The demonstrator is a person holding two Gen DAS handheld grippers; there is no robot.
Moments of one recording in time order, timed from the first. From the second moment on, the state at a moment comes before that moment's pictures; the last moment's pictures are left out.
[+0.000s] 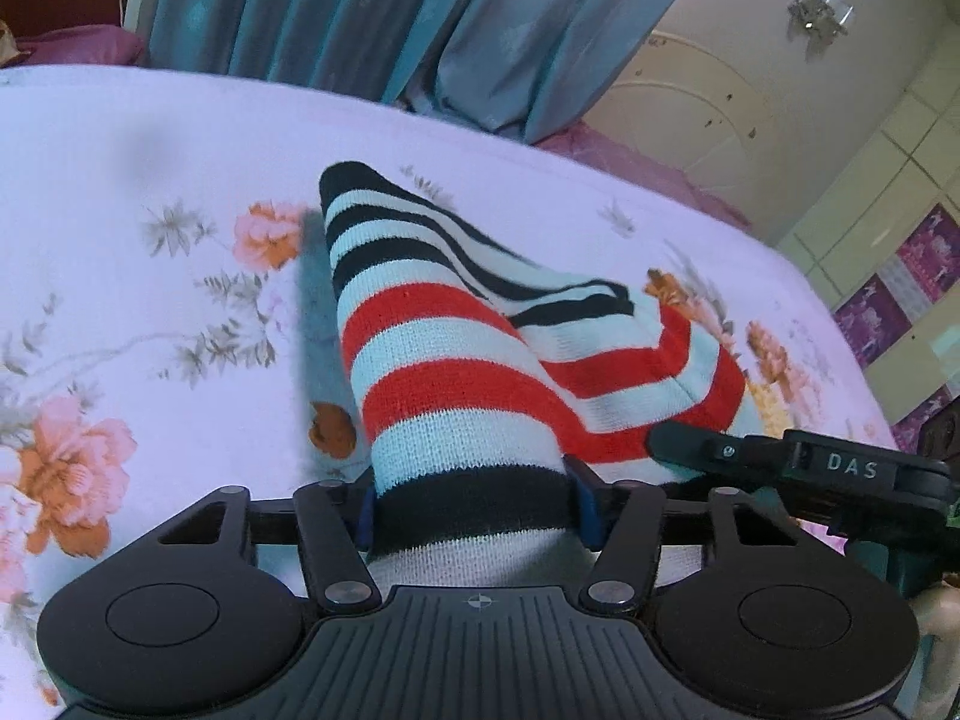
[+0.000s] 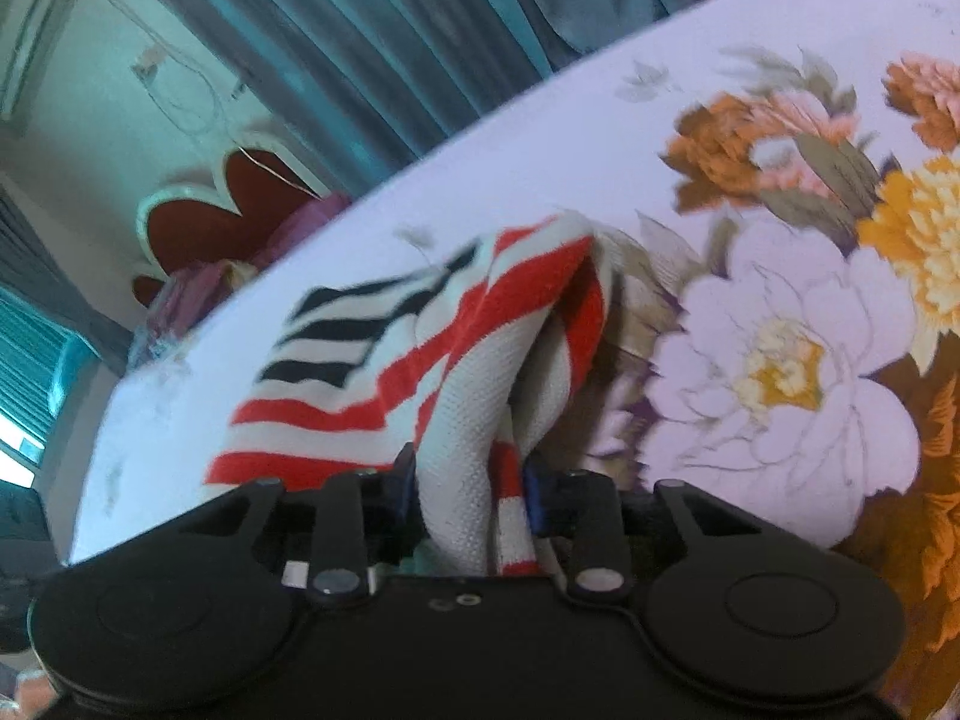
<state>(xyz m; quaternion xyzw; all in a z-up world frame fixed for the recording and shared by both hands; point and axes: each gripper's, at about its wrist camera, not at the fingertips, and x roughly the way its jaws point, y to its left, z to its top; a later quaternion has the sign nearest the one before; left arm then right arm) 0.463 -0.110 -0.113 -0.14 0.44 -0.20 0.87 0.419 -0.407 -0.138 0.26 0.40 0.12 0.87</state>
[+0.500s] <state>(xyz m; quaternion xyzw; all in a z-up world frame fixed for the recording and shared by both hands) 0.441 0.088 -0.059 -0.12 0.38 -0.14 0.91 0.443 -0.234 -0.089 0.25 0.38 0.21 0.86</state>
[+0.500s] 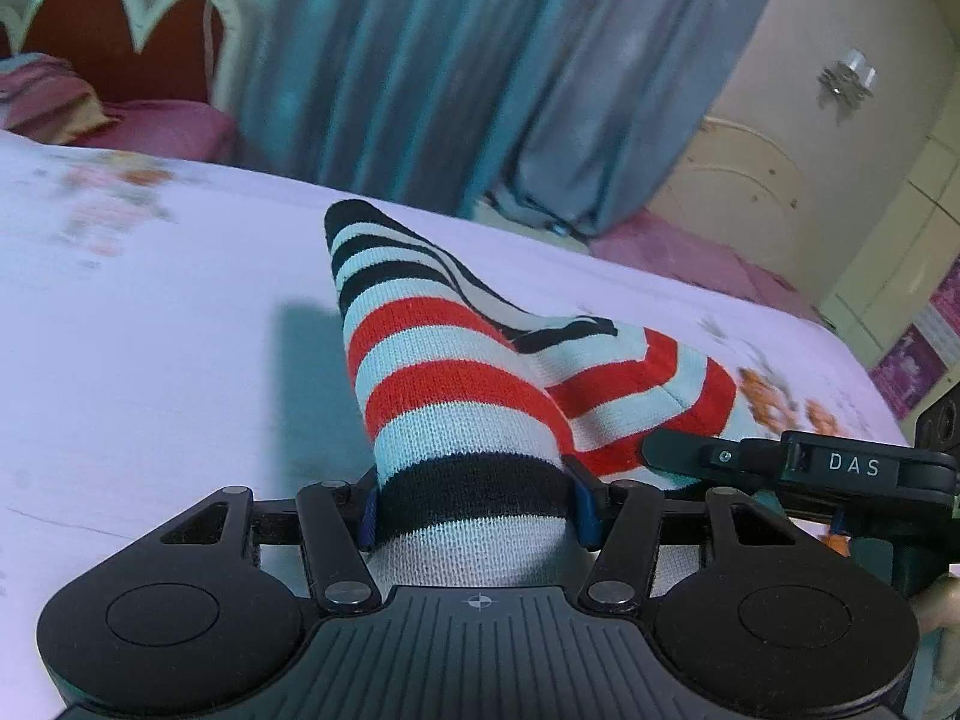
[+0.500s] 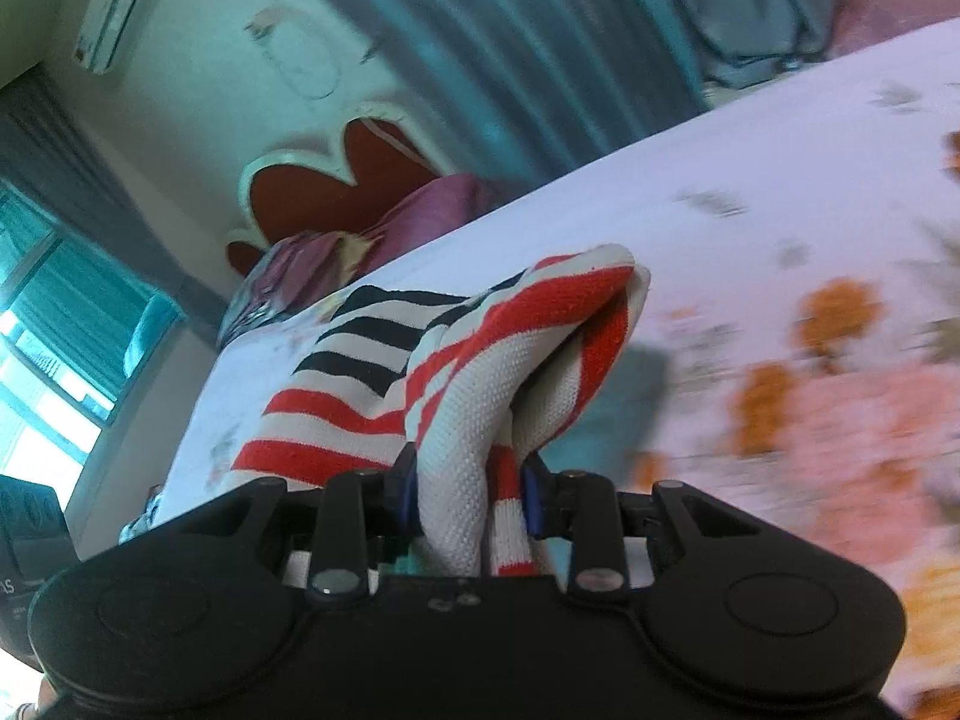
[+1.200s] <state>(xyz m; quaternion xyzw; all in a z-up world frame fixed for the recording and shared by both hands) 0.476 0.289 -0.132 -0.10 0.37 -0.10 0.92 0.490 -0.057 -0.143 0.22 0.43 0.17 0.86</state>
